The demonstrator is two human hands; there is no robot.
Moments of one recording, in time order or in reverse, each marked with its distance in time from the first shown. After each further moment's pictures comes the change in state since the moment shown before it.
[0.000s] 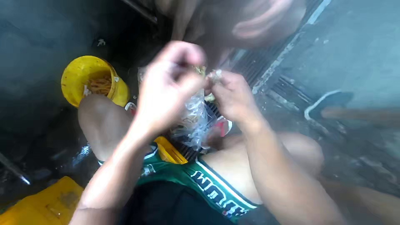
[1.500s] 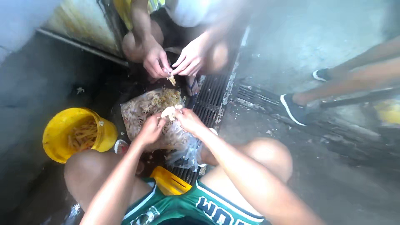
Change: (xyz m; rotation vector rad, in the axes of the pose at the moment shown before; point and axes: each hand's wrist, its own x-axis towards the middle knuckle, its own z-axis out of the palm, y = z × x) left_hand 0.045 -0.159 -0.026 0.584 -0.455 -0.290; right_hand 0.046 0.054 0.042 0.129 0.013 0.527
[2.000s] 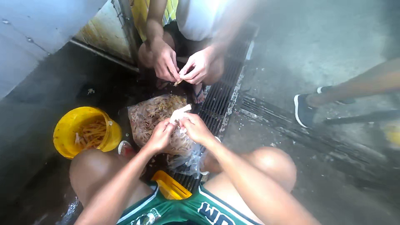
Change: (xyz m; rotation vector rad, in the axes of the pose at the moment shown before) left_hand -0.021 0.008 0.006 -0.378 0.098 0.111; right_hand -0.025 -0.017 0.007 -0.025 -0.043 -0.443
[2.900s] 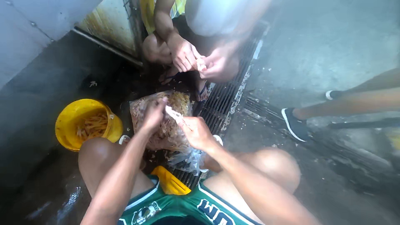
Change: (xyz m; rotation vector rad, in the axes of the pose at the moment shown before) left_hand 0.025 0.017 -0.030 -0.198 0.275 -0.221; right_hand -0.022 -0.015 0.013 -0.304 0.053 -0.125
